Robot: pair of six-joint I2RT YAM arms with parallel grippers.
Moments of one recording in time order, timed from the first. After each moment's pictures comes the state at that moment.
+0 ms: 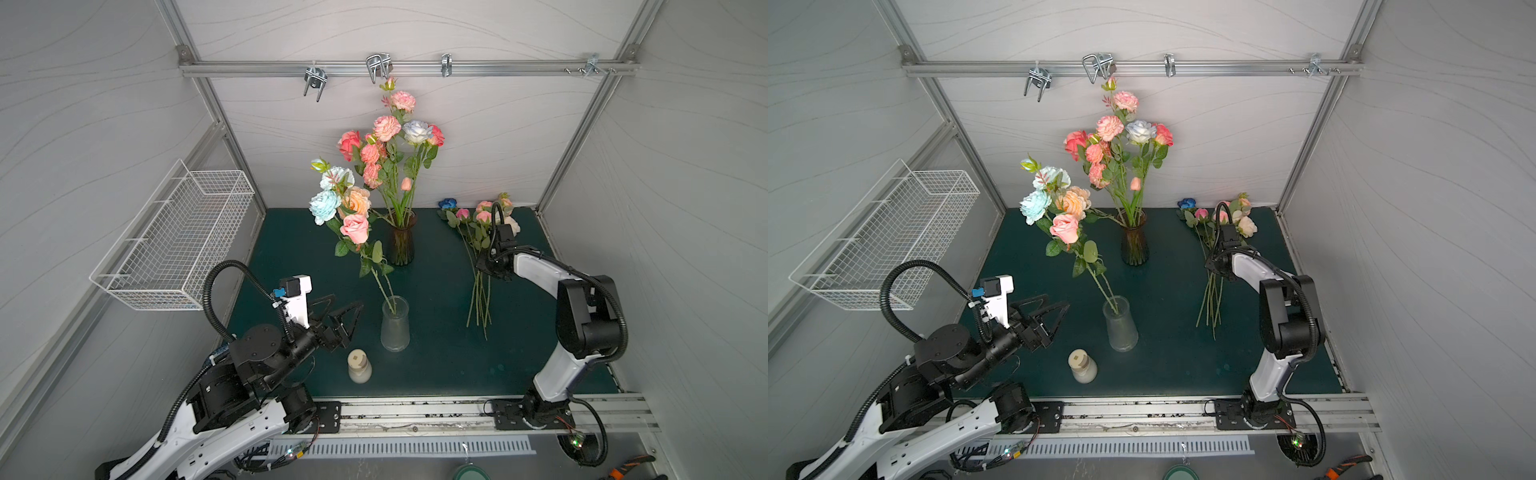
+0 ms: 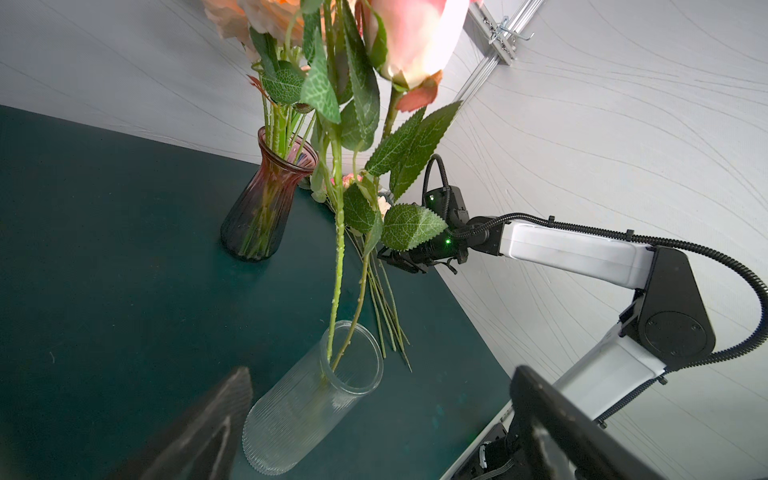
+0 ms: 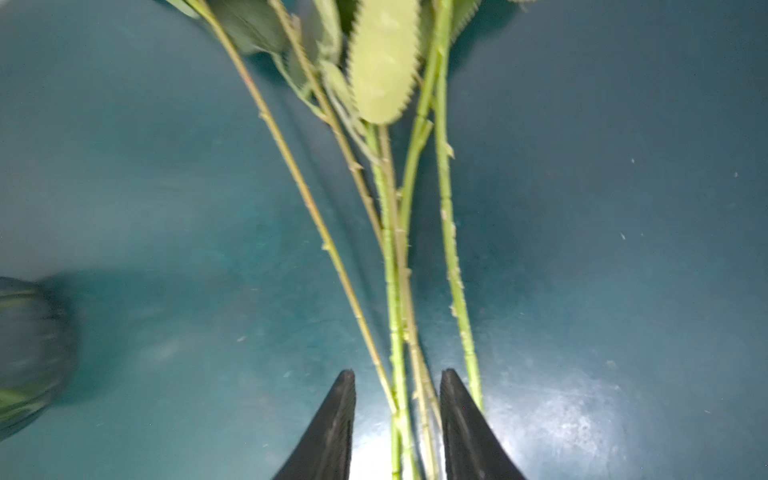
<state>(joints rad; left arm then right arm) -0.93 0.36 0.82 -0.60 -0.28 -0.64 0.19 1.75 1.14 -0.43 0.06 0.53</state>
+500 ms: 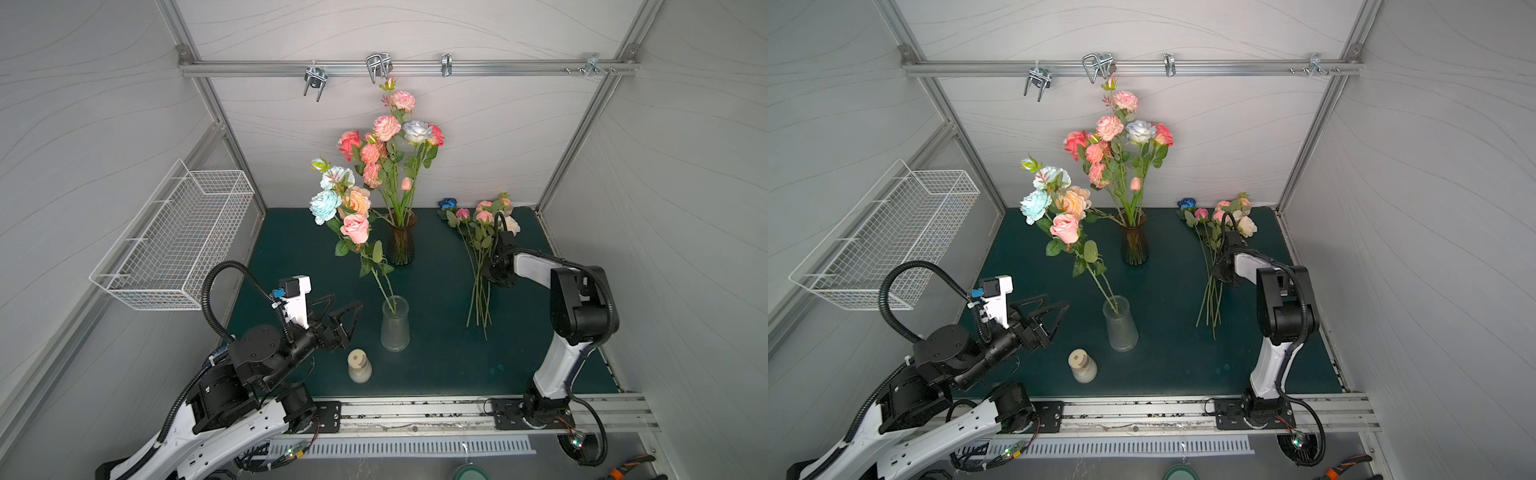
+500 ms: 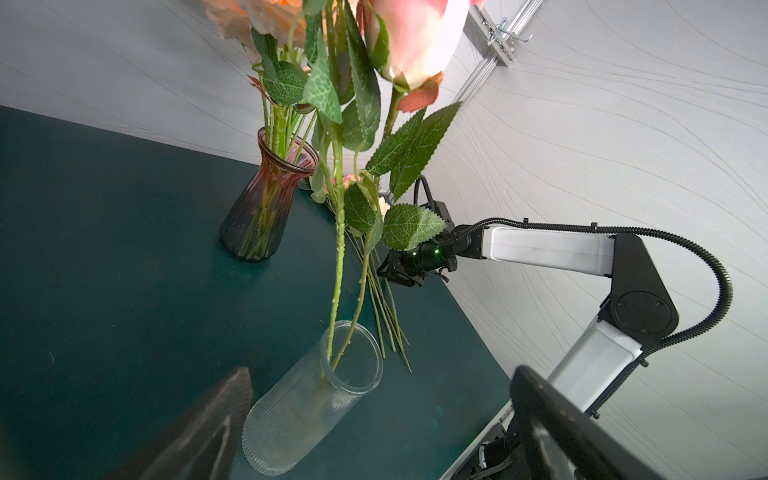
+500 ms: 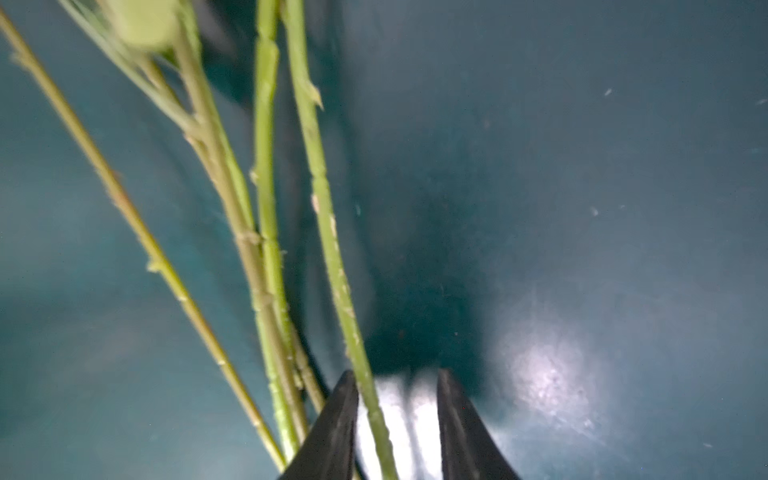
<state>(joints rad) -0.93 0.35 0.82 -0.60 -0.28 -0.64 0.14 1.85 1.12 -0.43 0.06 0.53</state>
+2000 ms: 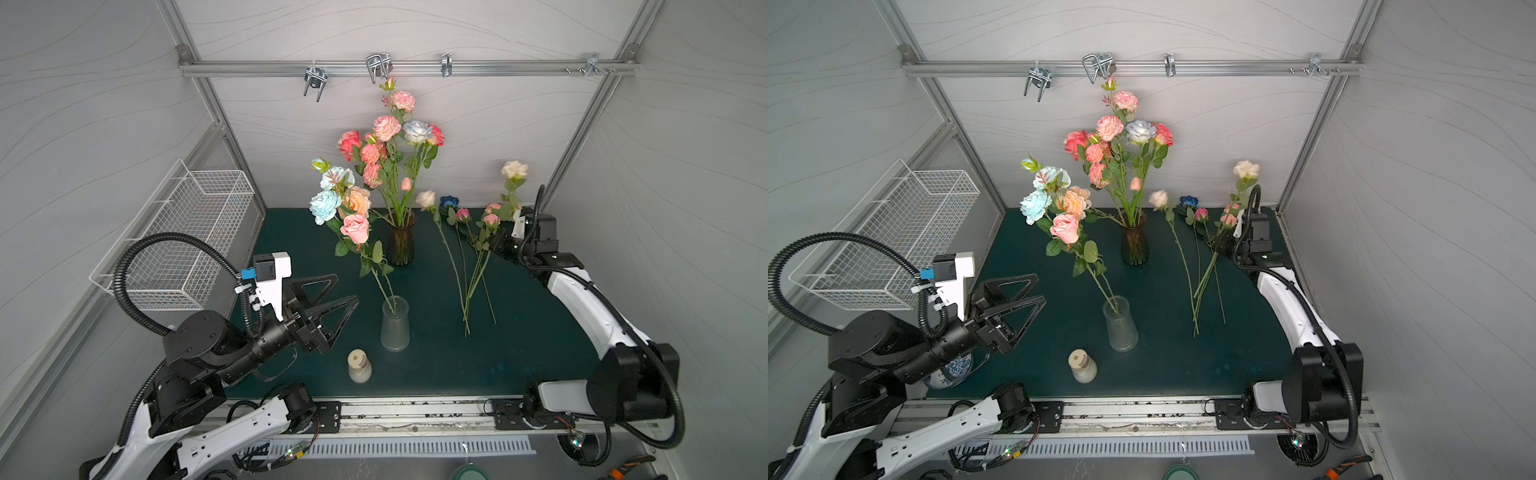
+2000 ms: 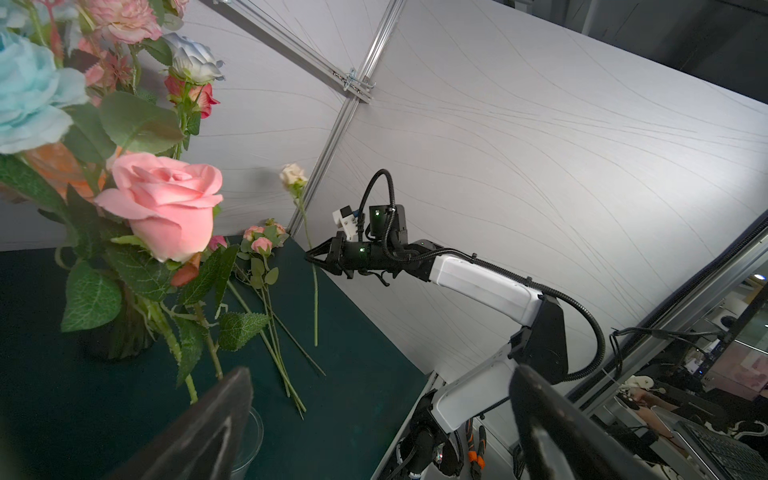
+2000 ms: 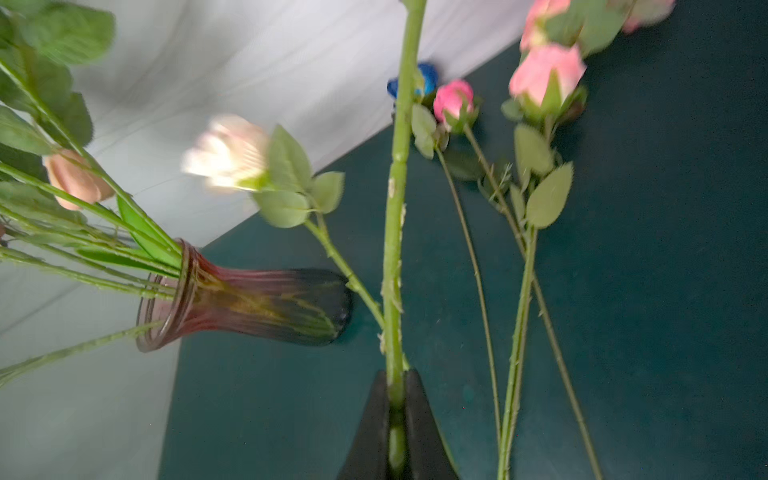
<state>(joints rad) -0.93 0.52 1.19 -0.60 -0.01 -0.52 0.12 1.38 1.06 -0.34 -0.34 0.62</state>
